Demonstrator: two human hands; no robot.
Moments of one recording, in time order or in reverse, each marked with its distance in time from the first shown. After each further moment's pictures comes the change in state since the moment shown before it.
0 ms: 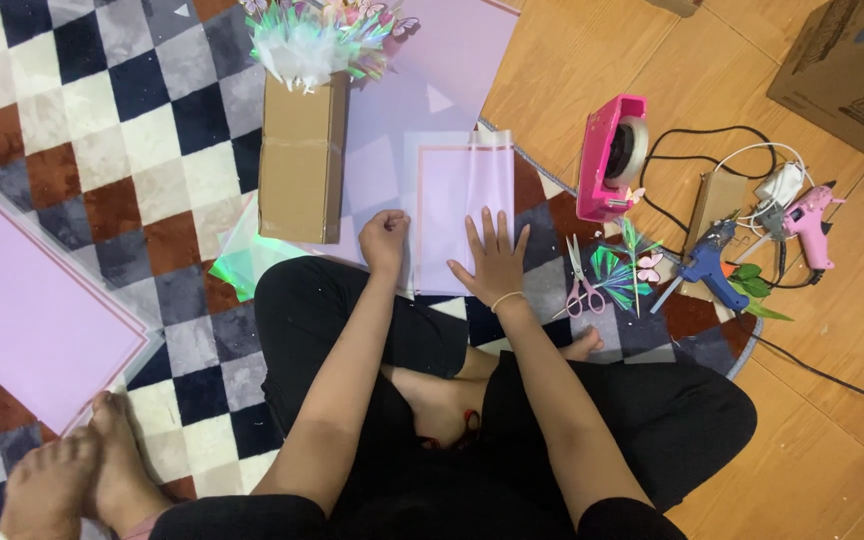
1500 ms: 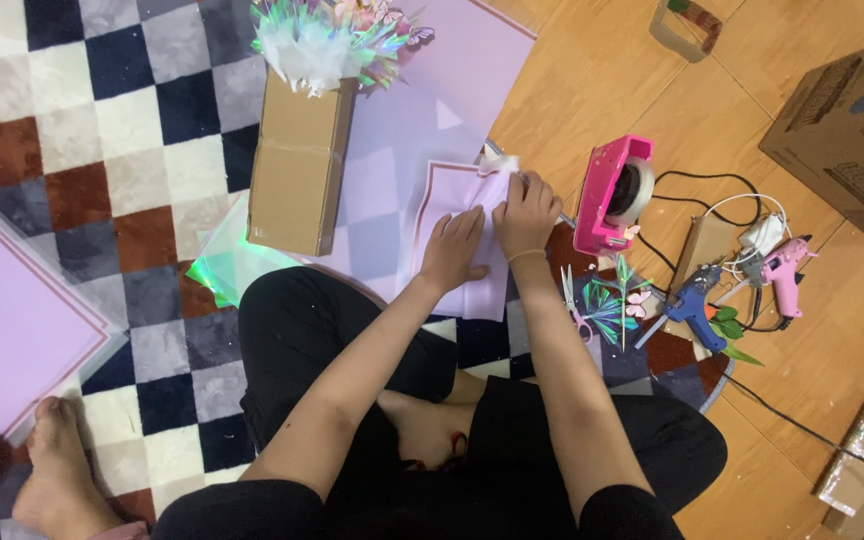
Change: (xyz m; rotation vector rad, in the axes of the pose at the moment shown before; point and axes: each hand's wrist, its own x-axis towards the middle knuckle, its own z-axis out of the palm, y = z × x) left_hand -0.025 0.060 0.071 0.769 -0.453 0.815; right_hand 0.117 0.084 0.045 -0.209 0.370 0.095
